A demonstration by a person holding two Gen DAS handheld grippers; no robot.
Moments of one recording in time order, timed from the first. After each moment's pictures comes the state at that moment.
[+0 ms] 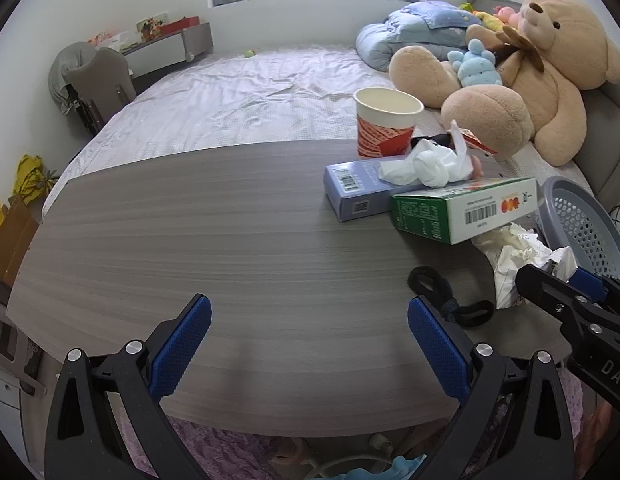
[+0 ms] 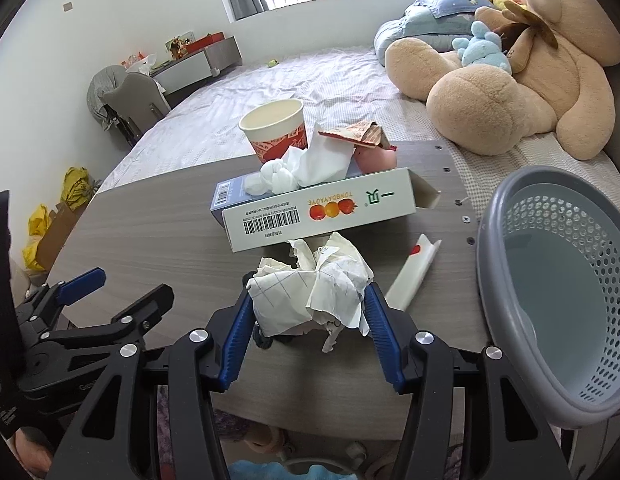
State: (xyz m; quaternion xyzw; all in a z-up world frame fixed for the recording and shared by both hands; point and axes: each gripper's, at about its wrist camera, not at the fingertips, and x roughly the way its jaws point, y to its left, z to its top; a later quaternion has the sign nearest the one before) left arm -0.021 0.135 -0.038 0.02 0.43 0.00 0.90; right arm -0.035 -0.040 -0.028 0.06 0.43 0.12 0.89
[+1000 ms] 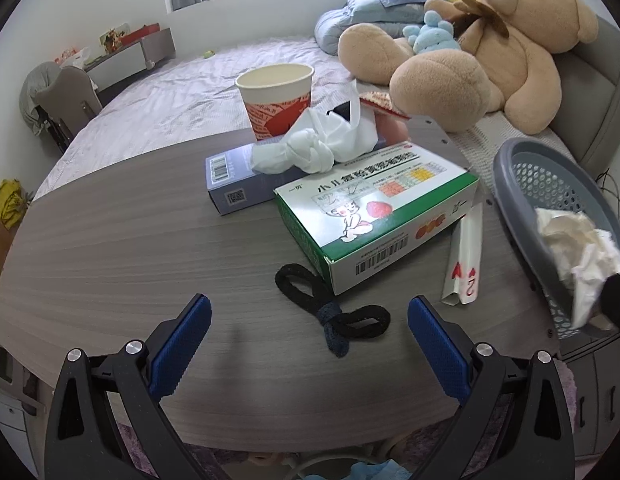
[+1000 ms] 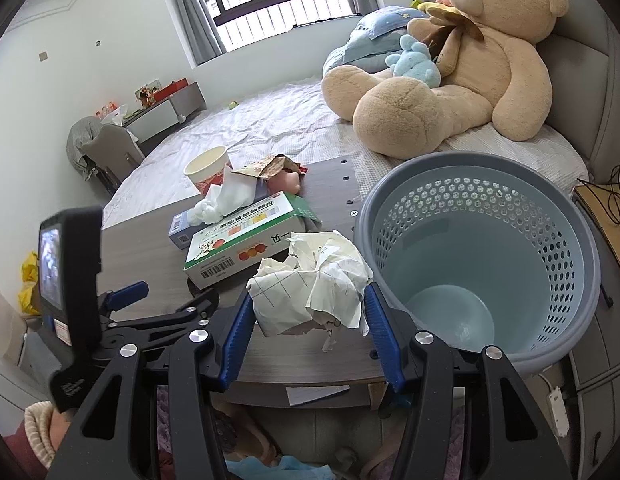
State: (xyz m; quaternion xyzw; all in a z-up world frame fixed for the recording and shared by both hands) left arm -0.011 0.044 -0.067 0.05 0.45 -0.03 0.89; right arm -0.091 -0.131 -0.015 0.12 0.38 0.06 0.91
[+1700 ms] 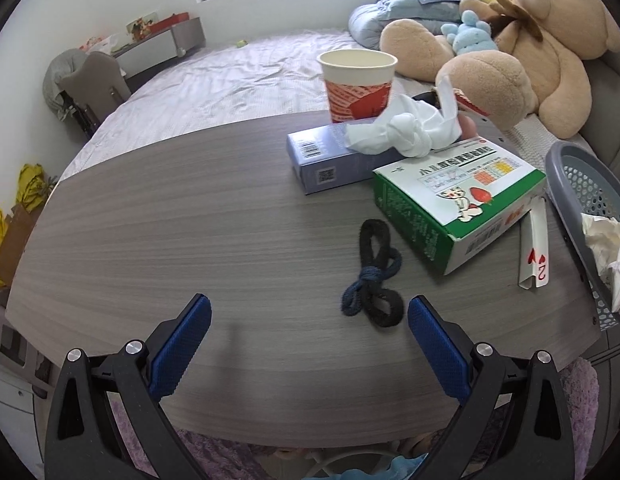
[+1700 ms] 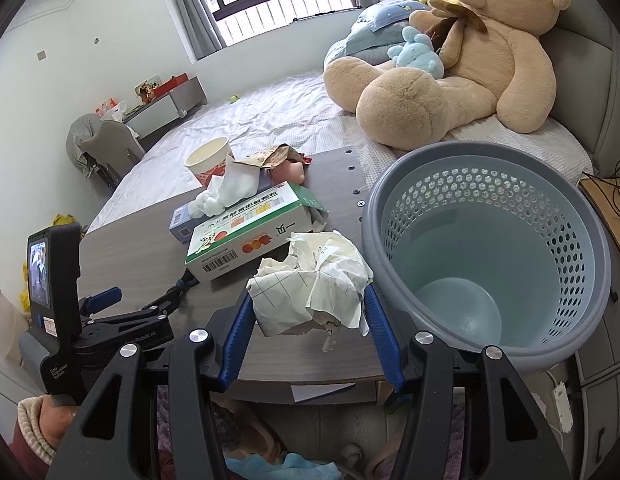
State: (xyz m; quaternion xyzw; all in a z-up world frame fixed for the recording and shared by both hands) left arm -0.012 0.097 -0.069 0.05 0.45 0.01 0.89; right arm -0.085 -0.121 -0.021 0.12 0.39 0.07 0.91
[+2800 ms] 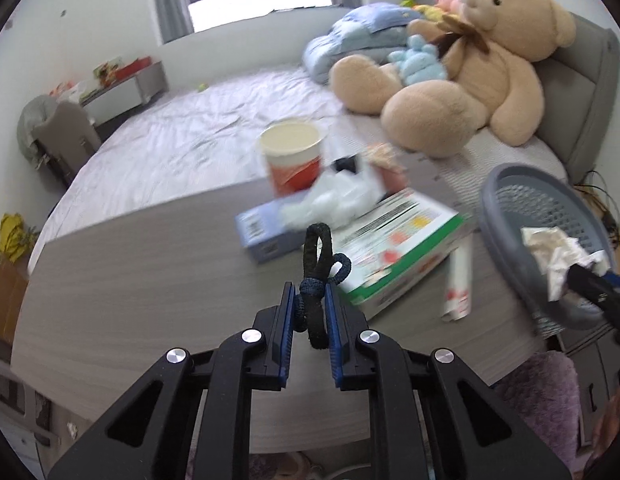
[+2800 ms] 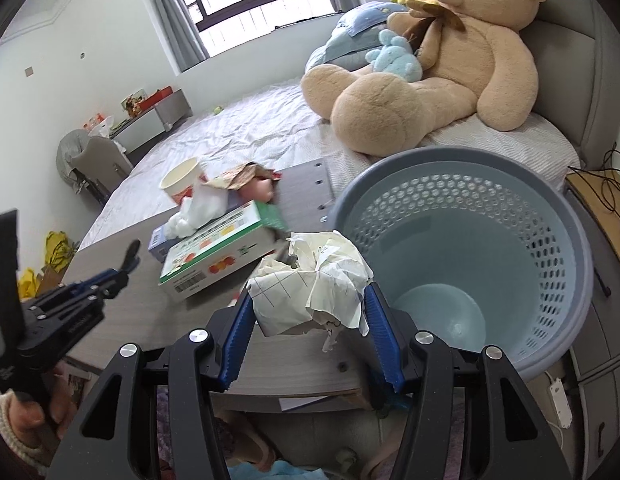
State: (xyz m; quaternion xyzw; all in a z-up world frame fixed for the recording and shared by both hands) left arm -0.019 0.055 -0.010 0.08 0.40 -0.07 0.91; right arm -0.080 -0.168 -0.019 0.14 0.38 0.03 0.91
